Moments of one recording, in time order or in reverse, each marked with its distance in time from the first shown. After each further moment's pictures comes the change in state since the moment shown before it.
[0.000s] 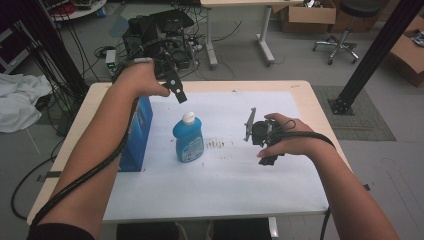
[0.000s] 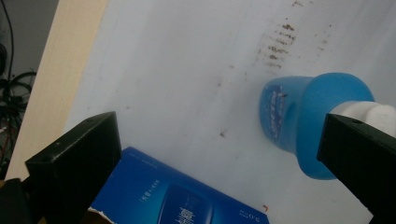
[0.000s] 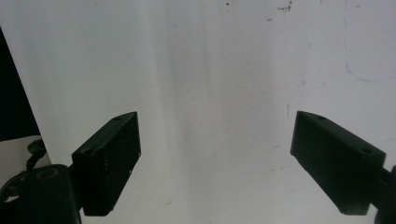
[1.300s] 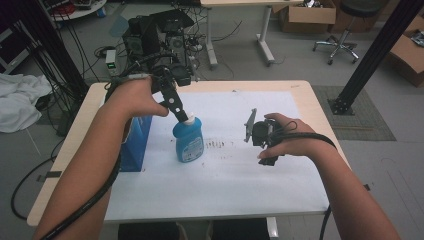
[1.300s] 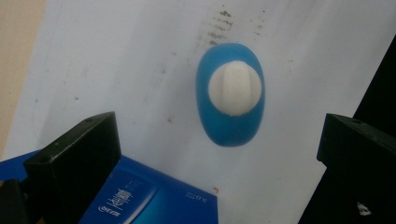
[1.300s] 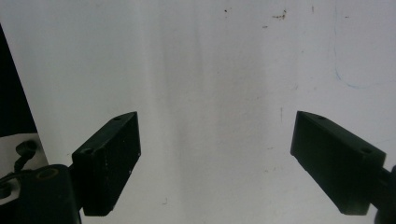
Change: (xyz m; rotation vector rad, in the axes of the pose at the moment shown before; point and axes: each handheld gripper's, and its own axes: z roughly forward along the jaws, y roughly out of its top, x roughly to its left) left arm -0.062 -0.019 -0.014 0.004 -0.057 0.025; right arm 0.005 0.000 -0.006 -0.011 -0.030 -0.023
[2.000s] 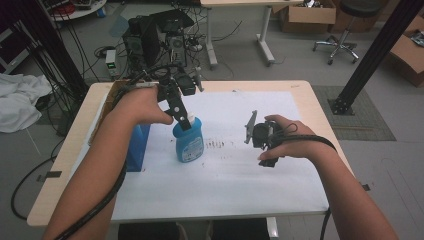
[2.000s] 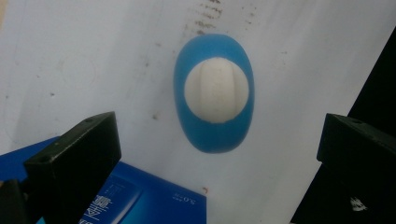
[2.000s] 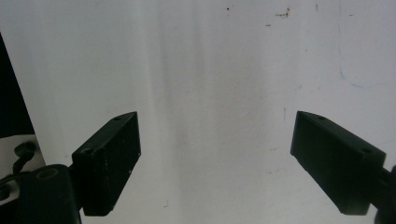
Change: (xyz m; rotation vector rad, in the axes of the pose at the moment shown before) left arm -0.008 0.004 0.024 0.048 -0.027 -0.009; right arm 0.002 -0.002 0.005 -0.004 -0.003 0.000
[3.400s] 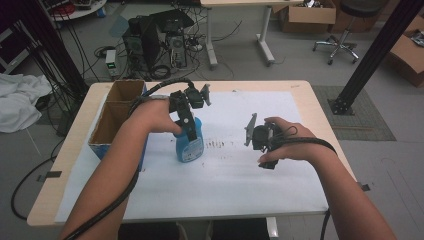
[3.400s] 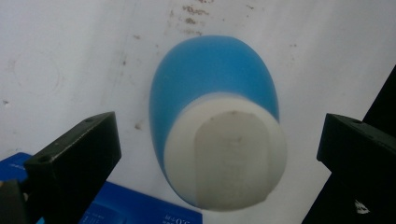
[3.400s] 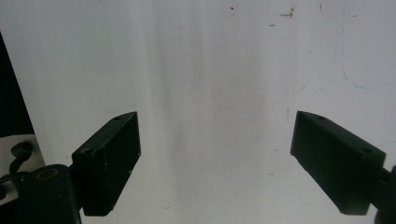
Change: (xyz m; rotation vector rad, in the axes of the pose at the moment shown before) left arm 0.004 0.014 0.053 0.077 -0.050 0.015; right arm 0.005 -0.001 0.003 -0.007 -0.005 -0.005
